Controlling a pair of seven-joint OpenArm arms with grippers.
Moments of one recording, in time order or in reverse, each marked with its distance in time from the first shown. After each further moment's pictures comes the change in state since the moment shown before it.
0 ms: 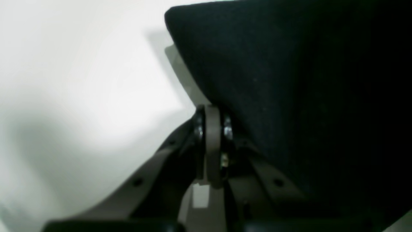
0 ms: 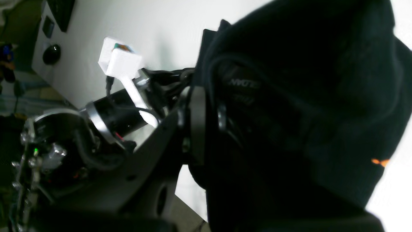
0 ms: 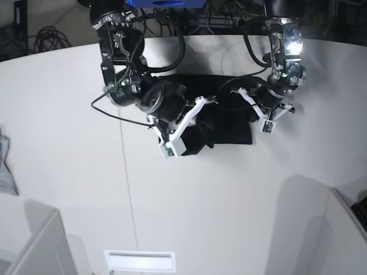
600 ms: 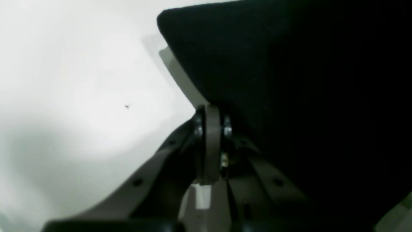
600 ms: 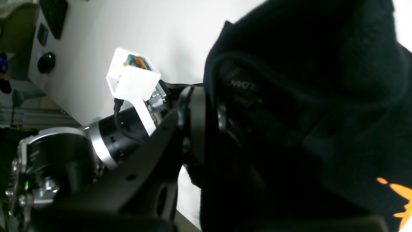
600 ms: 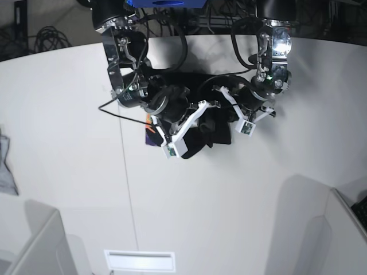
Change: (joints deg) left arm -1.5 1.4 6.4 -0.2 0.0 -0.4 1.0; right arm 0.9 0.2 -0.5 -6.1 0.2 -1.6 4.2
